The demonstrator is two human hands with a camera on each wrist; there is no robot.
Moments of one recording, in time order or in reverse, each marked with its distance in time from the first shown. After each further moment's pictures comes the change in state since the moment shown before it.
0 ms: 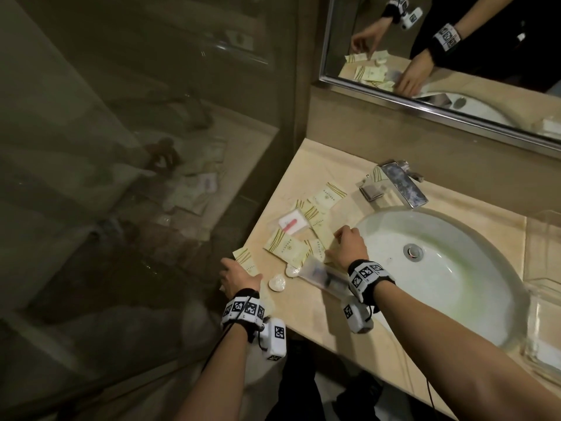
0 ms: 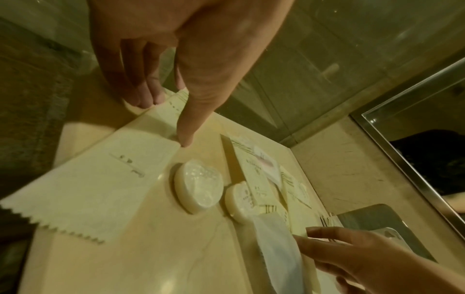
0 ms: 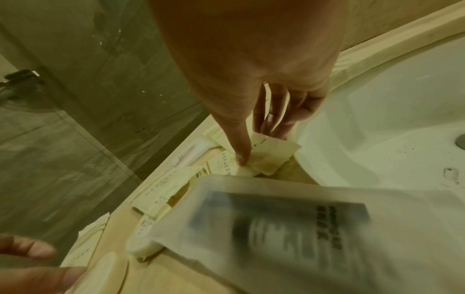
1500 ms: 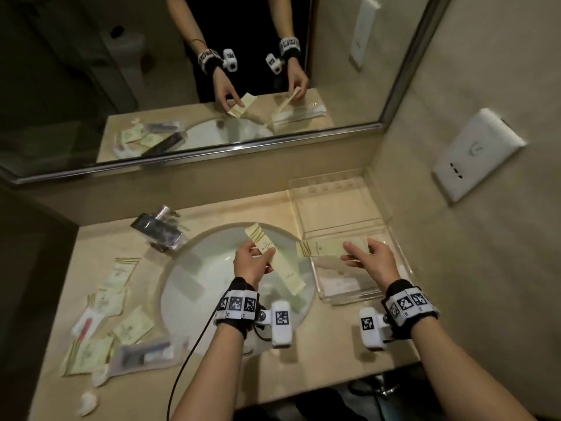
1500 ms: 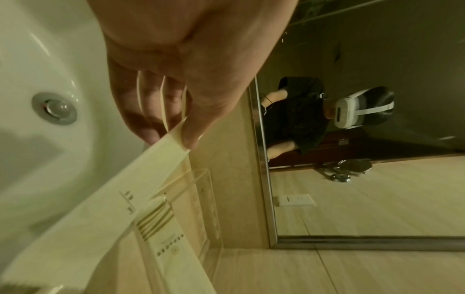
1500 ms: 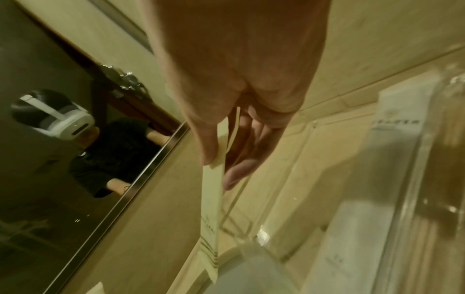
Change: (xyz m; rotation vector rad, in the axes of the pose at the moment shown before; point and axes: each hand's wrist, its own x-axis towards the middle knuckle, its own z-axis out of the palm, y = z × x) left_hand -0.316 0.192 0.280 -0.175 -0.775 0.559; right_hand -0.165 0.415 -0.233 1.124 0.535 0.346
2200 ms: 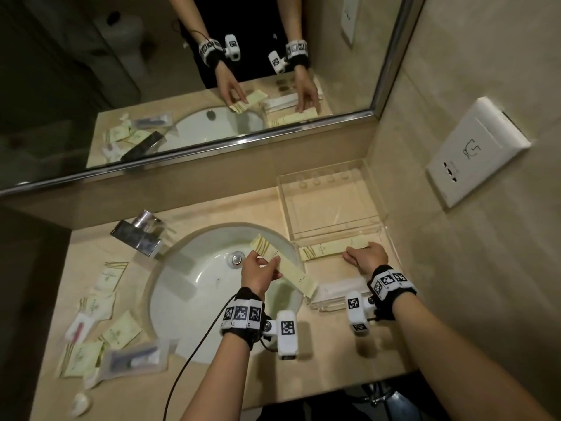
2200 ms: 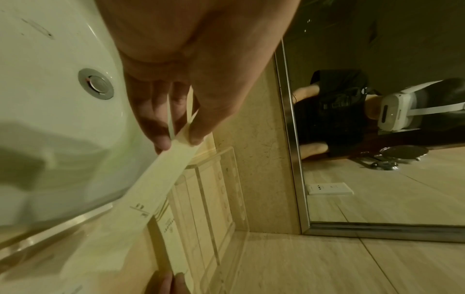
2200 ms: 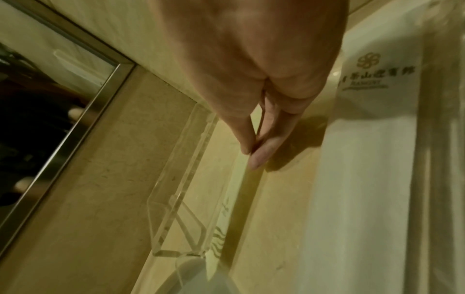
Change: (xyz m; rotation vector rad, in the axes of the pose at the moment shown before) left_hand 0.004 -0.012 0.069 -0.001 0.042 -0.105; right_hand 0.089 0.043 -0.022 0.111 0.153 0.401
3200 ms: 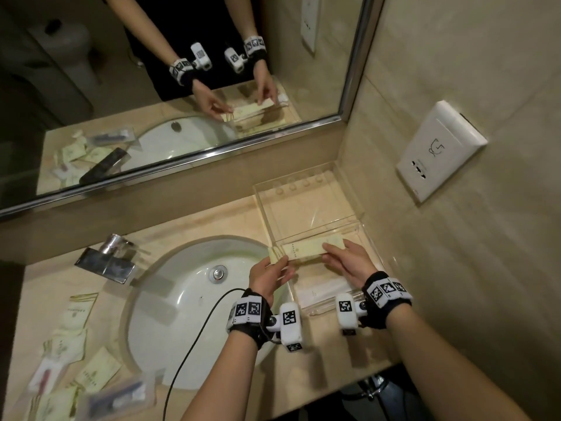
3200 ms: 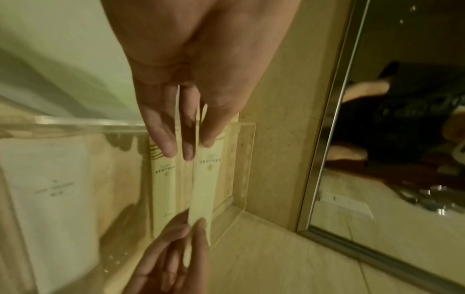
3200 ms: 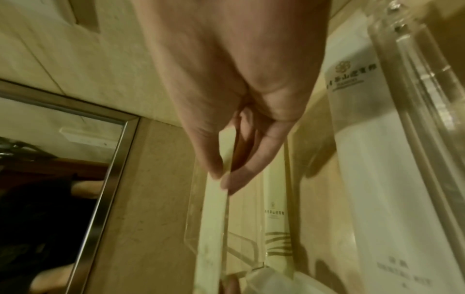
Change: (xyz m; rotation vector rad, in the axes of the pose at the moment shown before) left_hand -0.001 0.010 0.035 -0.328 -0.257 -0.220; right_hand -0.035 -0.005 -0.008 0.224 -0.273 -0.029
